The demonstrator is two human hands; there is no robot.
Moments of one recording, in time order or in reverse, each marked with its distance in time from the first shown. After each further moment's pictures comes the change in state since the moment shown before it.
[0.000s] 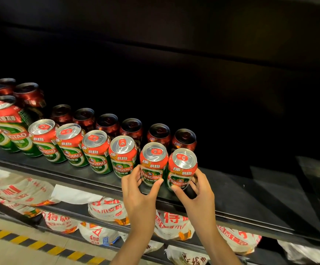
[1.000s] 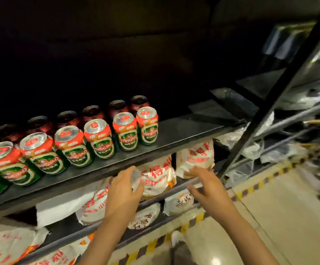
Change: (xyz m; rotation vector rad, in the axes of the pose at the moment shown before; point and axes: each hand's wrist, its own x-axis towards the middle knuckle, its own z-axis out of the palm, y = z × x) left_hand 0.006 -0.001 -0.124 0.542 -1.029 0.272; right_hand -0.196 -0.037 -0.001 -0.625 0.173 0.292
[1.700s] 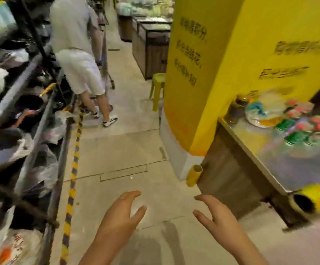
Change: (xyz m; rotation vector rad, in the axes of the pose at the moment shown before) left_hand -0.378 0.179 0.153 0.172 -1.160 1.147; right_hand -0.600 -0.021 -0.017 0.023 0.678 1.290
